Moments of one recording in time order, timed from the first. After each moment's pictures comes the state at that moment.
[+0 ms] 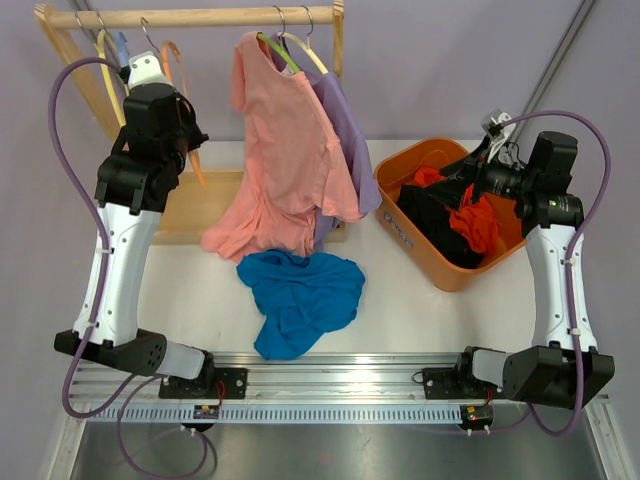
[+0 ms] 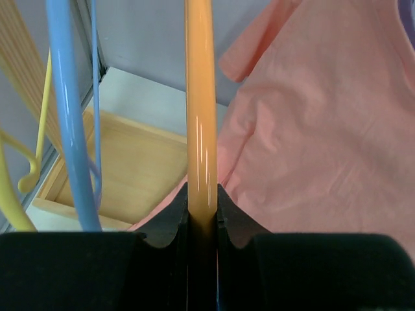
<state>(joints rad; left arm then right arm) -0.26 1.38 1.94 -0.86 -0.43 -0.36 -0.16 1.23 1.37 -0.51 -1.12 -0.13</state>
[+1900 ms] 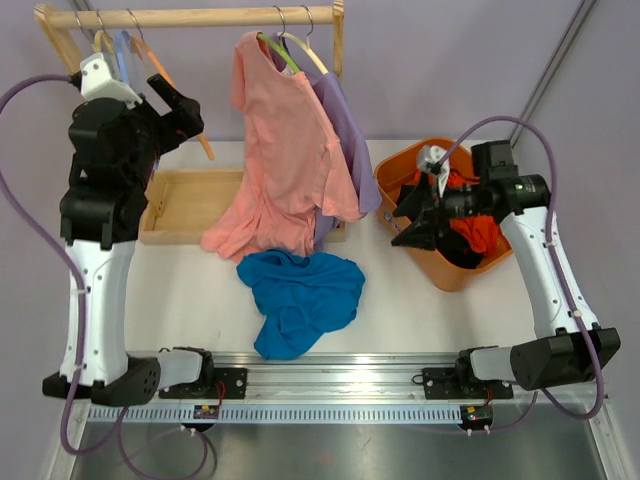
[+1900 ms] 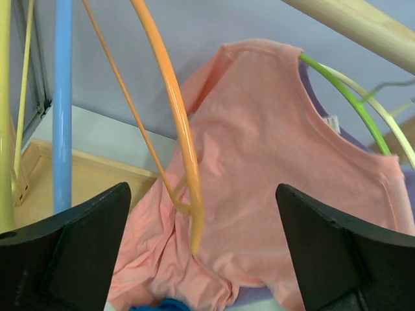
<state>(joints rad) -0.15 1.29 1.91 -0.72 -0.20 -0.45 0.08 1.33 1.50 -1.07 -1.21 -0.66</state>
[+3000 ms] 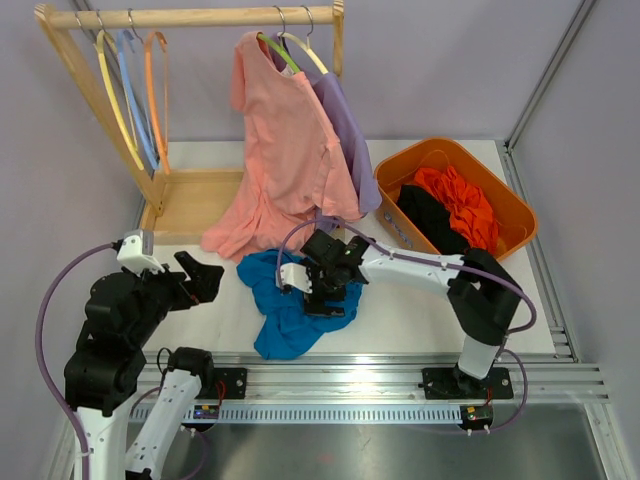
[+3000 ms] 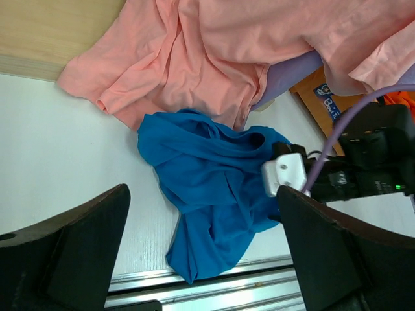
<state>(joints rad) -0.15 0.41 1.05 -1.01 0.10 -0.44 0.98 1.75 1.25 -0.65 -0.27 -0.66</state>
